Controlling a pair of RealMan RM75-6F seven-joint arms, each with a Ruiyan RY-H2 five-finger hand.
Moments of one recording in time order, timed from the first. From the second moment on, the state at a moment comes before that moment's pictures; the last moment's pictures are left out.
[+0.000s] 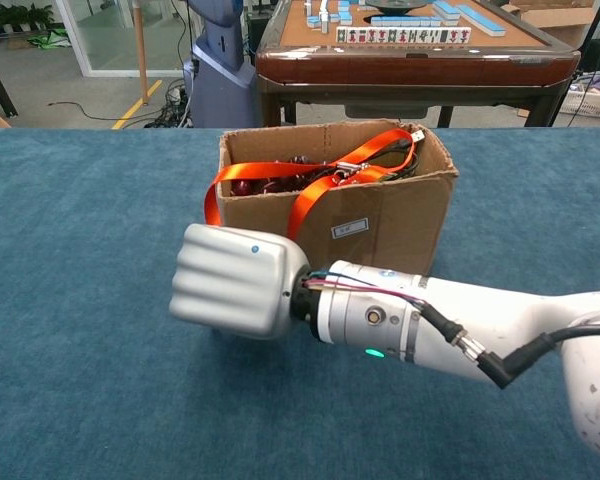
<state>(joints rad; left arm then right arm) -0.06 -1.05 0.03 -1.73 1.31 1.32 0.17 1.00 -1.91 0.06 -1.17 -1.72 0.88 -0.98</state>
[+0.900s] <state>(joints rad) -0.06 -1.04 0.03 -1.74 1.31 1.31 0.16 0.98 -1.91 0.07 -1.17 -1.69 0.87 -1.02</state>
